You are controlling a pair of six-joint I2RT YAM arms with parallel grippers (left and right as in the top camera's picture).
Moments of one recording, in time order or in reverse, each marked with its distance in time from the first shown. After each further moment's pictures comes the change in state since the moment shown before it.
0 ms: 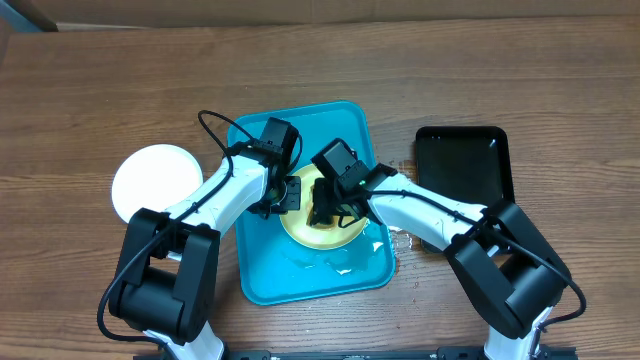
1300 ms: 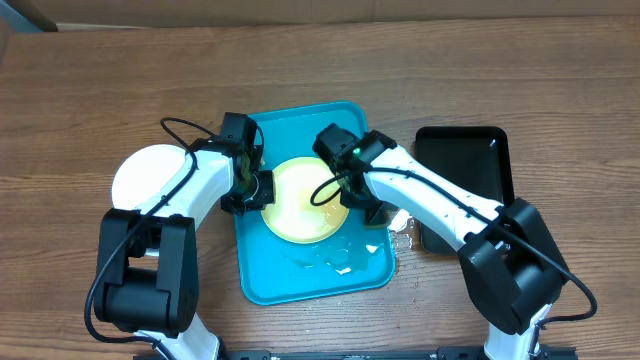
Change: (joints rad) left arm 0.190 0.000 -0.010 -0.015 0.117 0.068; right arm -0.021 0.011 0.286 -0.676 0.318 0.084
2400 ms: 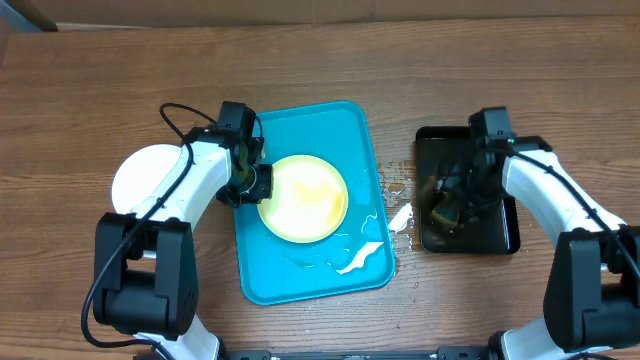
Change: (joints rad) left arm -0.008 -0.015 0.084 -0.096 -0.019 0.108; right arm -0.620 -0.241 -0.417 0.293 -0.300 -0.233
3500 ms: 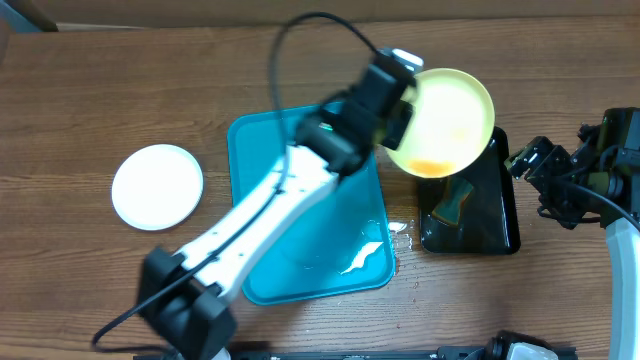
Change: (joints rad) left arm -0.583 0.025 0.497 0.287 -0.332 -0.012; right arm -0.329 -0.470 0.191 -0.375 -0.210 -0.115
